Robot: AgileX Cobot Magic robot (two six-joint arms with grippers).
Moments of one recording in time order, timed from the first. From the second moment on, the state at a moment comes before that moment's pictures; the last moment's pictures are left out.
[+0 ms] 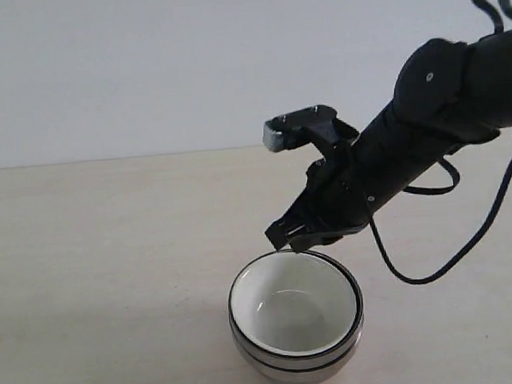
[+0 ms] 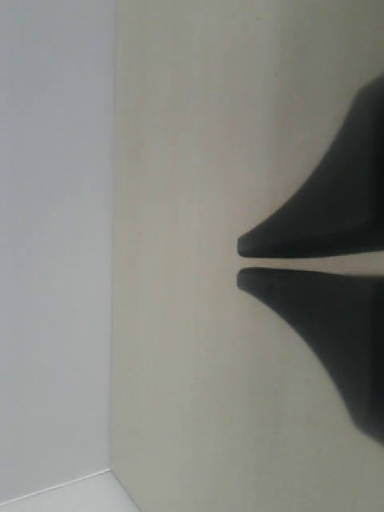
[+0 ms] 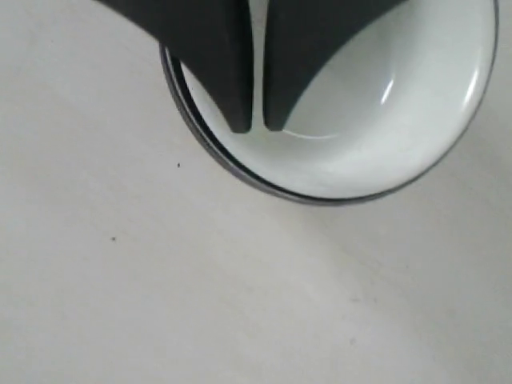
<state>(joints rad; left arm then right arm) 0.07 0.00 0.00 0.07 0.30 -0.03 0.50 1.75 -1.13 0.58 0.60 -0.62</state>
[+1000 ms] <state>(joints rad) 0.07 0.00 0.00 0.07 0.30 -0.03 0.50 0.96 -0.73 0.56 0.11 -0.60</state>
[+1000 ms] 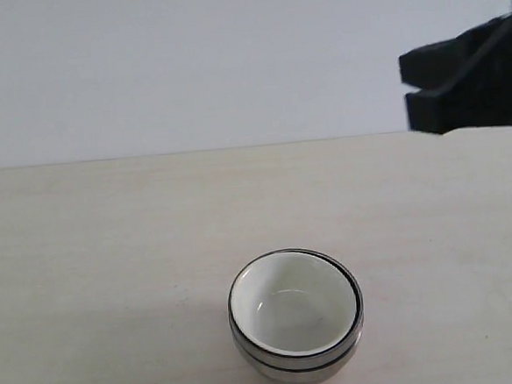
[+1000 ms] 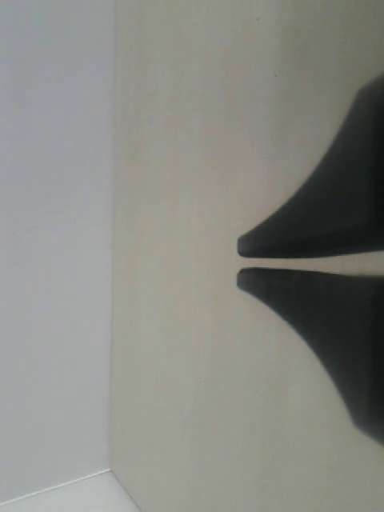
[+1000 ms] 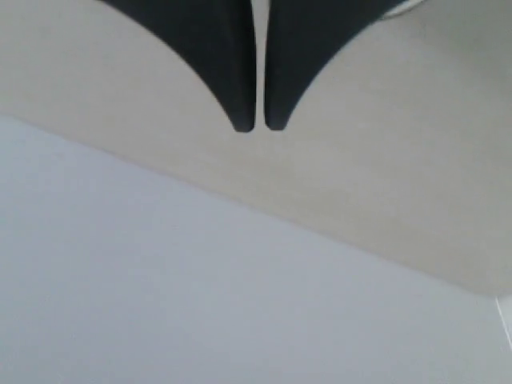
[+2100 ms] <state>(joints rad) 0.07 0.00 0.00 0.07 0.30 -0.03 0.42 0.00 -0.61 0.55 0.14 -0.58</state>
